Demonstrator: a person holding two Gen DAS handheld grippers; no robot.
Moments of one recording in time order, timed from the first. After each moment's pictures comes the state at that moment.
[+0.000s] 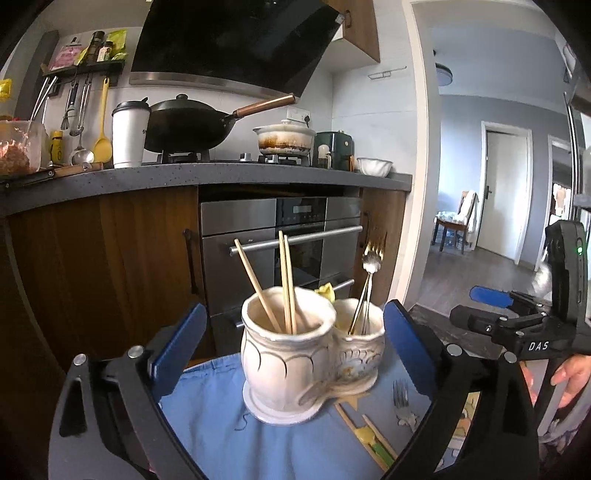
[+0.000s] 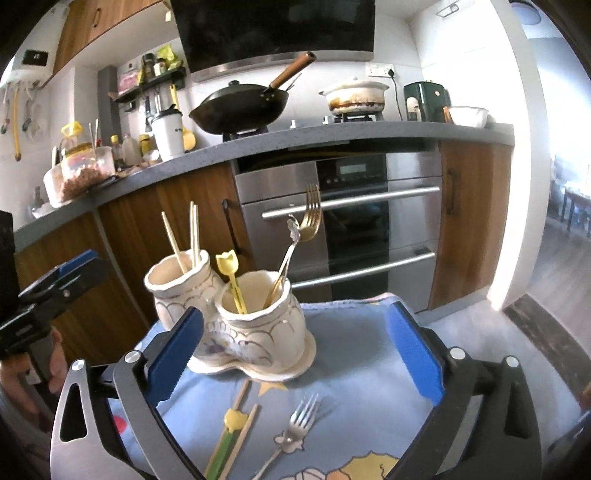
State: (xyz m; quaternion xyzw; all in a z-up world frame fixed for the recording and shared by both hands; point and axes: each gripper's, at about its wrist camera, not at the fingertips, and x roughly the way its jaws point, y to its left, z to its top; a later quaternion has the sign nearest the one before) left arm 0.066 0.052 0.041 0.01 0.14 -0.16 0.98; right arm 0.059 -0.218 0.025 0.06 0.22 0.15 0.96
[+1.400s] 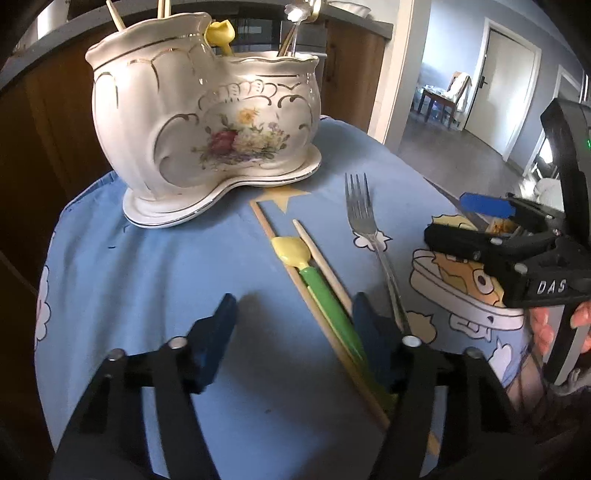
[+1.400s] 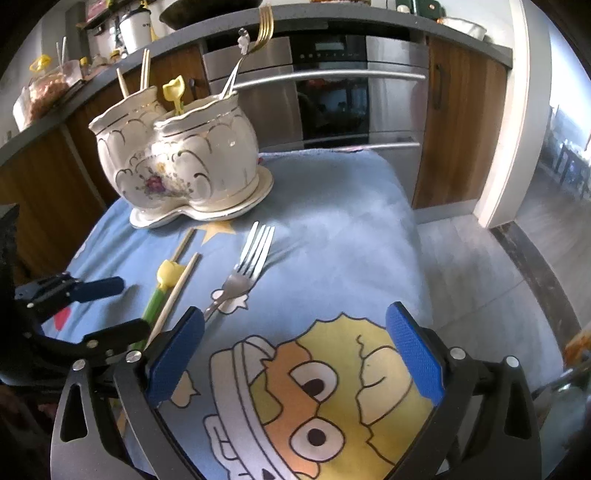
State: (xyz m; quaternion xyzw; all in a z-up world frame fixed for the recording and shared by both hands) left arm 0.063 -0.028 -0.101 0.06 0.42 -0.19 0.89; right arm 0.053 -0.232 -0.082 0.03 0.41 0.14 0.90
